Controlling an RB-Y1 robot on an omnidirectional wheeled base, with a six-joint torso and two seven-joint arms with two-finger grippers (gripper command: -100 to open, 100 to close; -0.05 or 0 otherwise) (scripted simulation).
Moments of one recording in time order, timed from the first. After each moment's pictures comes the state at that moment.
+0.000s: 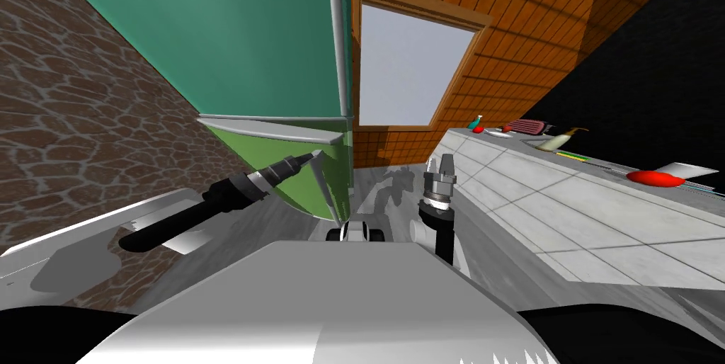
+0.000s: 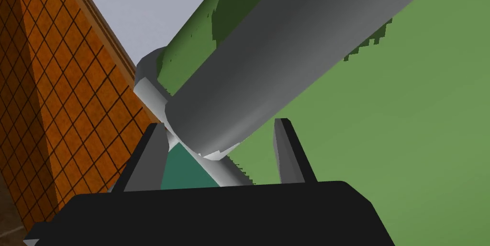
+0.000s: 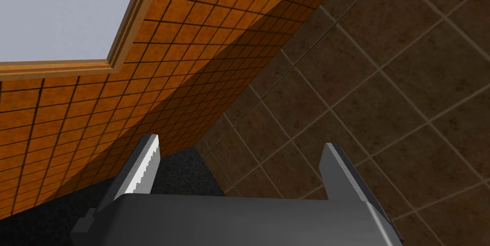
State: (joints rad) left arm 0.59 1.20 0.23 -2.53 0.09 0.08 0.26; right arm 0.49 0.05 -0.07 -2.30 0.11 -0.59 0.11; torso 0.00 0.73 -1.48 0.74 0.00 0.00
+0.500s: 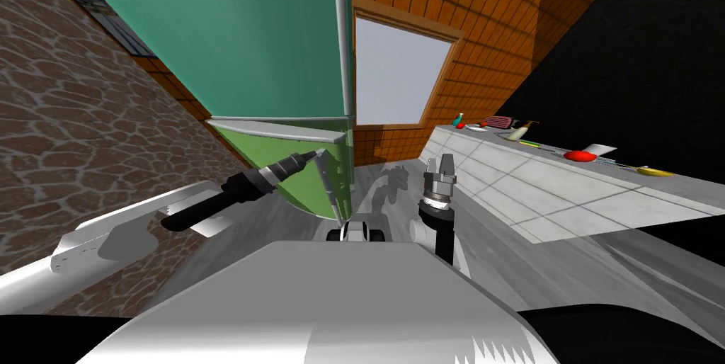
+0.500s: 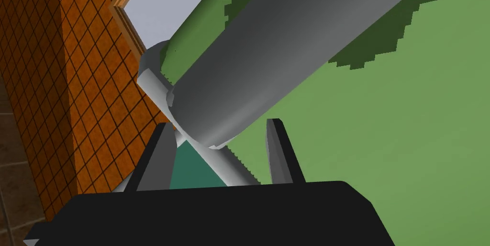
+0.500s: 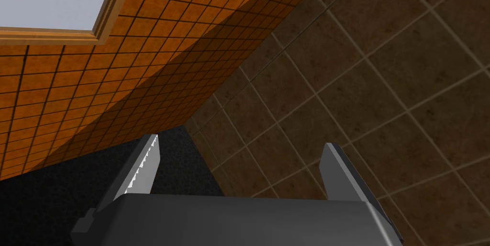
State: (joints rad) left arm 0.43 1.21 0.10 -2.45 0.09 0.09 0.28; right arm 0.49 0.05 -0.07 -2.30 0.11 -0.59 0.11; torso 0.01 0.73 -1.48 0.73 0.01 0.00
